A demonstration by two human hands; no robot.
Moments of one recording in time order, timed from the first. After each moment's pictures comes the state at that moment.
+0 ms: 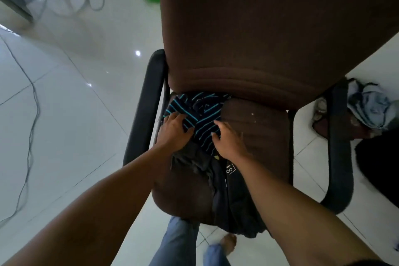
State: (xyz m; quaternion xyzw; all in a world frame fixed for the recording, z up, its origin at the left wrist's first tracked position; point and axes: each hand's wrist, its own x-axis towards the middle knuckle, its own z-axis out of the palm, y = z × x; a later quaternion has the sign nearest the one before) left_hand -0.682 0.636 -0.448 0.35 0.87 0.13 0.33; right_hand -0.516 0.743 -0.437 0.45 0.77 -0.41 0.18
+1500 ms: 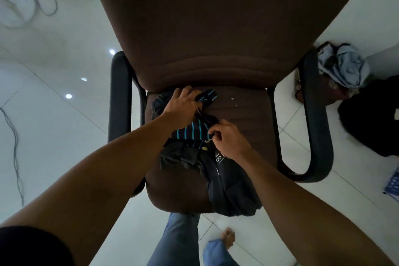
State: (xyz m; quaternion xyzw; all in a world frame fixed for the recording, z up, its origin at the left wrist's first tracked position) left_hand -0.667 0.743 -0.440 0.70 0.66 -0.15 0.22; right_hand -0.461 0.751 -0.422 0.44 0.80 -0.41 0.07
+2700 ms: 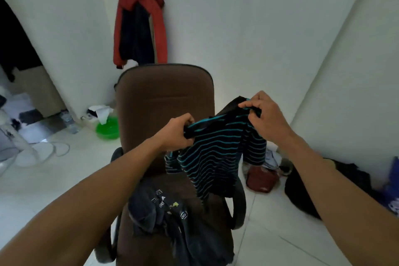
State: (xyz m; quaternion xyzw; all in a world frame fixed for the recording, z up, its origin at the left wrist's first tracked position) left_hand -0.489 0.636 -0.052 0.70 0.62 0.26 0.24; right_hand -0.207 0.705 0.003 0.36 0.84 -0.17 -0.37
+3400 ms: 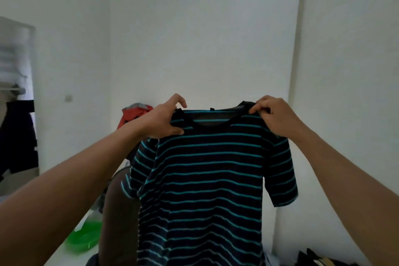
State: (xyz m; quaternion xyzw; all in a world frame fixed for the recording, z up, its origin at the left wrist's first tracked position) left_hand -0.426 0.545 0.287 0.76 0.57 0.30 -0.03; right_hand -0.097 0.636 0.293 0.35 0.82 -0.02 -0.44
